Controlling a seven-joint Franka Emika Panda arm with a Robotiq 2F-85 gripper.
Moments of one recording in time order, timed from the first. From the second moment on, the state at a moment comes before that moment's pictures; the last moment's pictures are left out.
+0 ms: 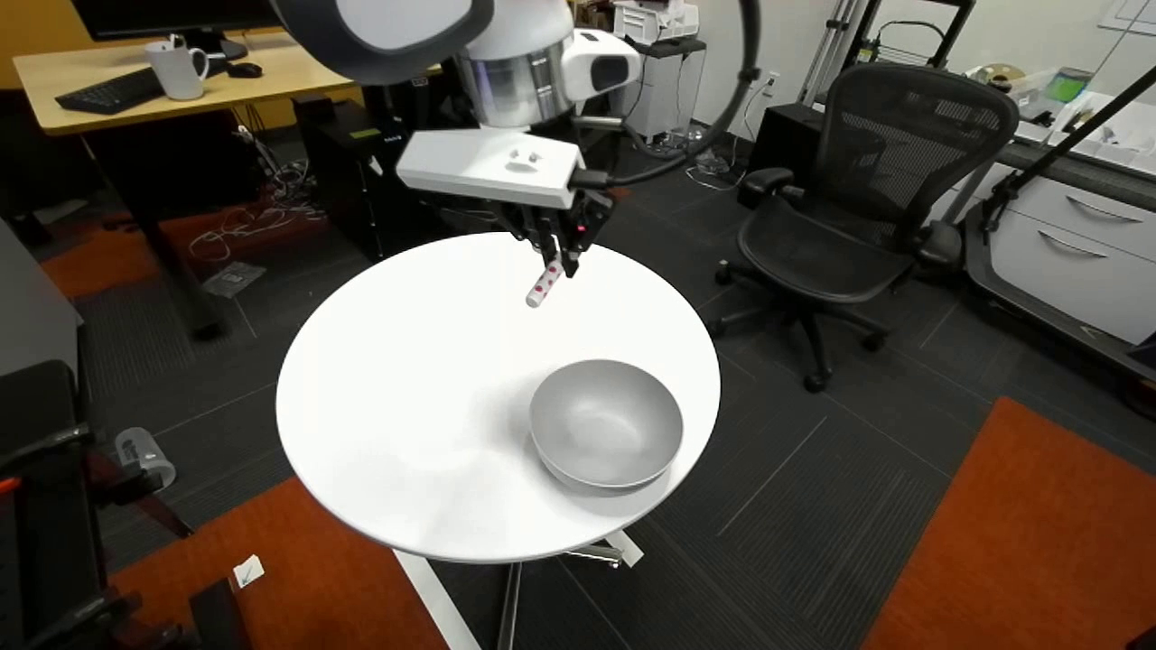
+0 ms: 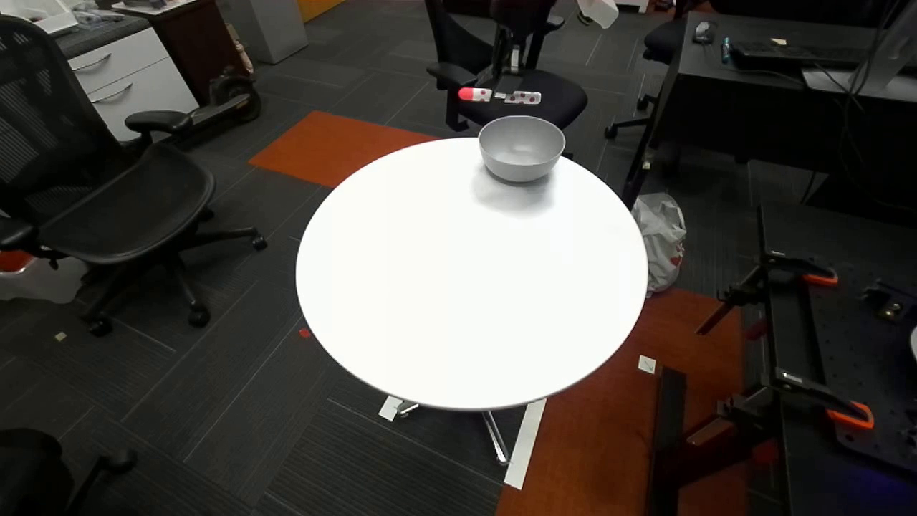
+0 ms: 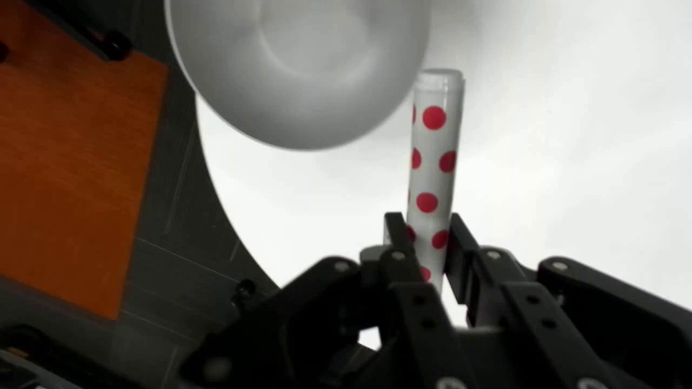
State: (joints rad) arm -0.21 0.35 0.01 -1.97 -0.04 2.58 -0.62
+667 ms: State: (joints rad) arm -0.07 0.43 0.08 -2.03 -0.04 2.59 -0.58
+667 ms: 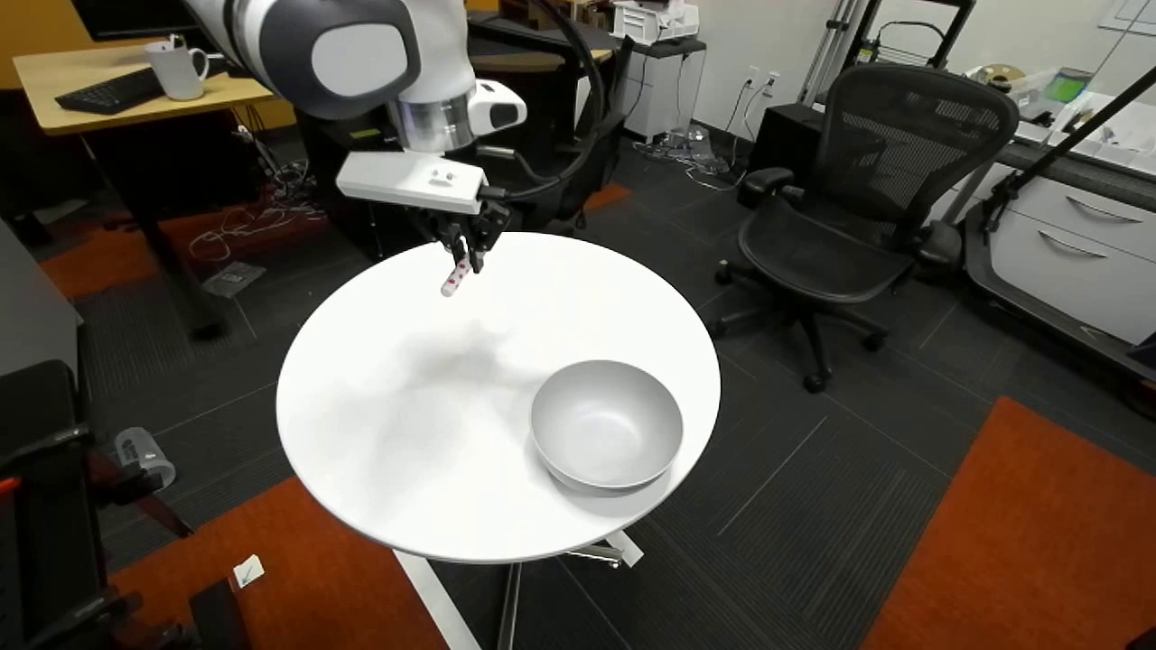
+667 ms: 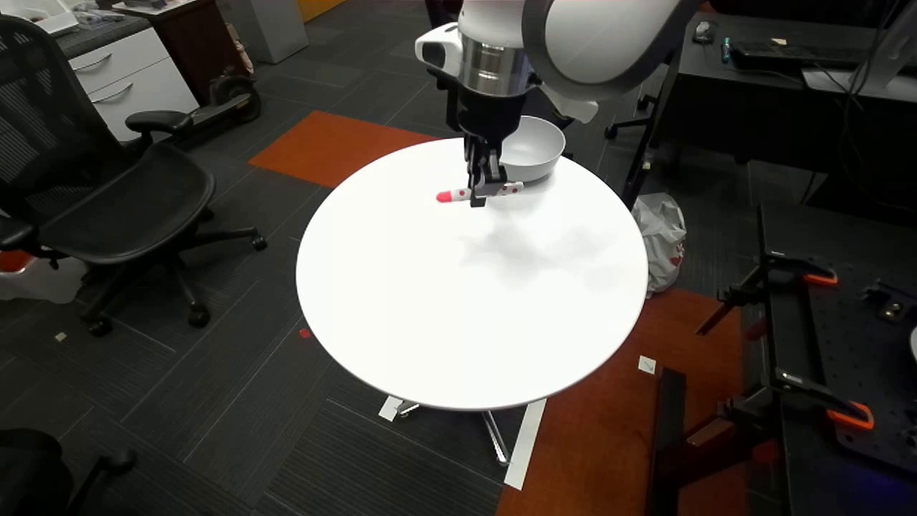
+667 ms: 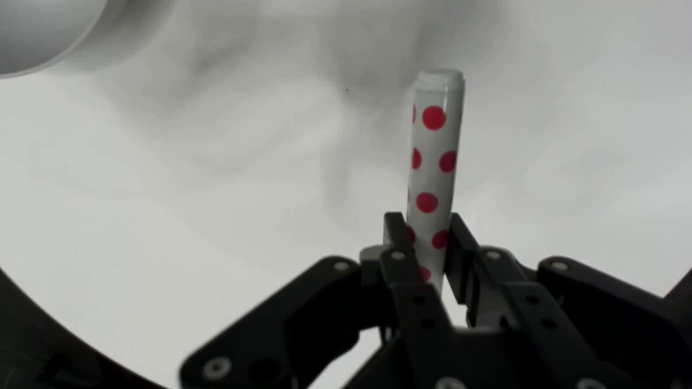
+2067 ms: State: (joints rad) arm -0.10 0.66 0.08 -1.98 -0.09 2.84 -0.58
